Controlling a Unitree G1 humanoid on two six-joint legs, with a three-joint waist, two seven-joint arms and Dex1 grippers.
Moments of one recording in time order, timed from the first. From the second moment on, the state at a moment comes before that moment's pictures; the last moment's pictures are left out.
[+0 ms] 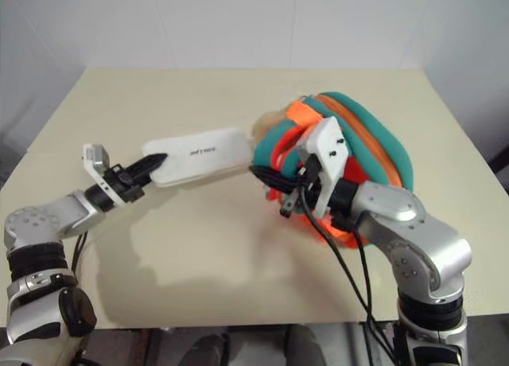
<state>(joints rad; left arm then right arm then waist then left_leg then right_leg) -0.70 0.56 0.58 0.52 -0.99 1.22 -0.54 -0.58 -0.53 -0.09 -0.67 0.78 0.96 0.60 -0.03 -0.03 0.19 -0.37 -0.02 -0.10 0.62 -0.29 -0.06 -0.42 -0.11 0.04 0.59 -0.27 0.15</state>
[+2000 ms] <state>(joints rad) -0.46 1.01 0.52 0.00 -0.93 0.87 -1.30 -0.66 -0.82 0.13 -0.30 0.68 0.54 1.45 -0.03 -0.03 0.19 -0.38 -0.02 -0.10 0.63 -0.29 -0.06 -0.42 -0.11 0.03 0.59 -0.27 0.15</state>
